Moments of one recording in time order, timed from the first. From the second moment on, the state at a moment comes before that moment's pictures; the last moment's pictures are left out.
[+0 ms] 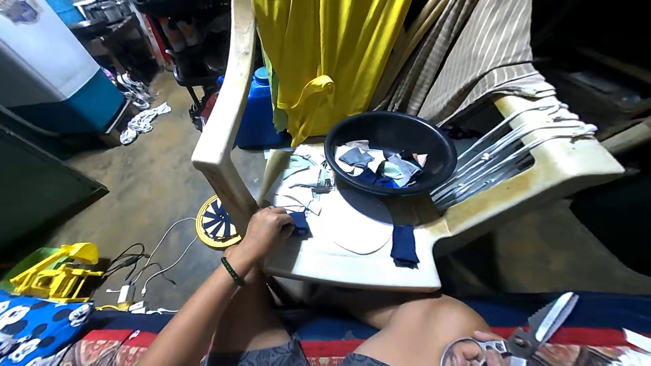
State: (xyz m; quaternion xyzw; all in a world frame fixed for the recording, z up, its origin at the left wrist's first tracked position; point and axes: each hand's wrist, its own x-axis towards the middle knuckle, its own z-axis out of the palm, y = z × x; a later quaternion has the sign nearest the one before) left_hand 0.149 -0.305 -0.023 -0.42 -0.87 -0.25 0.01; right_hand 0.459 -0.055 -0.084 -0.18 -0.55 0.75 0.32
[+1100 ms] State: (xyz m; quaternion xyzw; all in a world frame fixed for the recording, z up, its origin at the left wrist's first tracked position) left_hand 0.266 -0.266 0.001 -0.03 -0.57 -0.76 -0.33; right_hand 0.473 -0.137 -0.059 -0.06 -0.74 0.67 0.02
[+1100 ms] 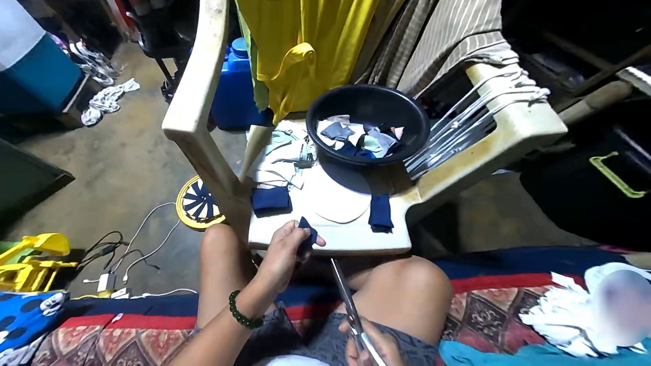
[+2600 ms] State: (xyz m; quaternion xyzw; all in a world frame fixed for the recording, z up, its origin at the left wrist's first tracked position) left_hand 0.277 -0.276 -0.031 -0.20 -0.55 -0.77 -0.26; right_hand 0.454 -0.133 -0.077 0.08 -0.39 0.91 -0.08
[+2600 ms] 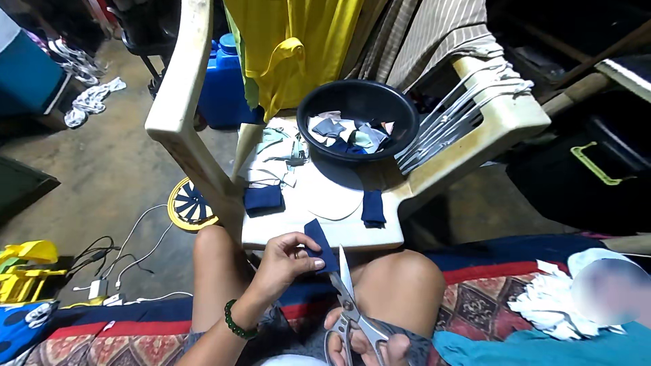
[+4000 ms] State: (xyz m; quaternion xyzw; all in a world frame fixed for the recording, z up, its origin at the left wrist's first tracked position) left_hand 0.299 -0.276 -0.040 -0.16 -0.55 -0.79 -0.22; right_hand 0.454 -0.155 -0.073 -0.01 -0.44 0.90 0.00
